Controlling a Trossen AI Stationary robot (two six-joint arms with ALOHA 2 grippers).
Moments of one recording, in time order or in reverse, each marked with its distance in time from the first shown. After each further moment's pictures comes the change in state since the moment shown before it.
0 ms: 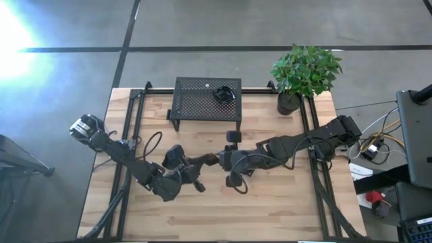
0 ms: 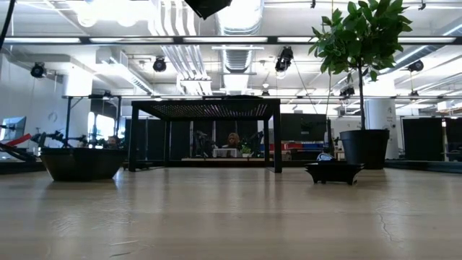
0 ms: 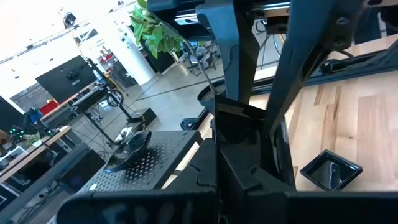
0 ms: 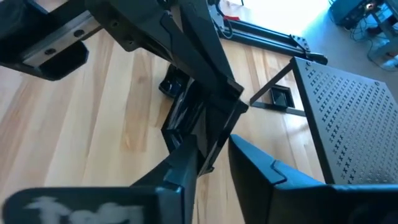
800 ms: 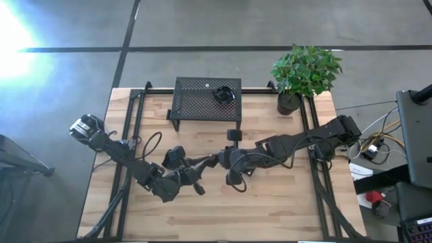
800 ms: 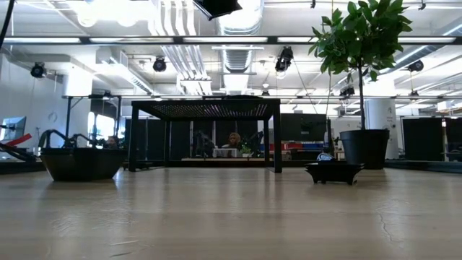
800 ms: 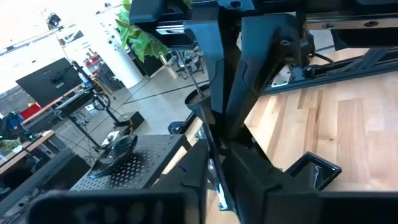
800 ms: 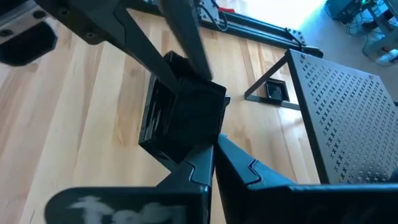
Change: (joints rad) left arm -0.001 0.000 0.000 0.012 0.048 -0.005; right arm -0.002 -0.001 0.000 -0.025 0.003 0.001
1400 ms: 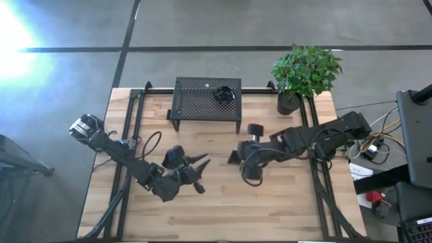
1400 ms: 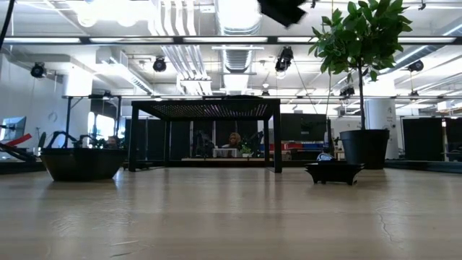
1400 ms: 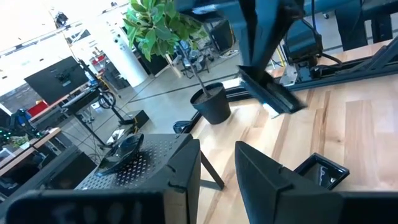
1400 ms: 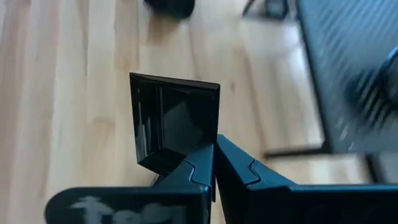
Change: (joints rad) left arm -0.002 -0.004 0.000 -0.002 -0.022 -0.001; right arm 0.001 -0.130 0.000 -0.392 -0.052 0.224
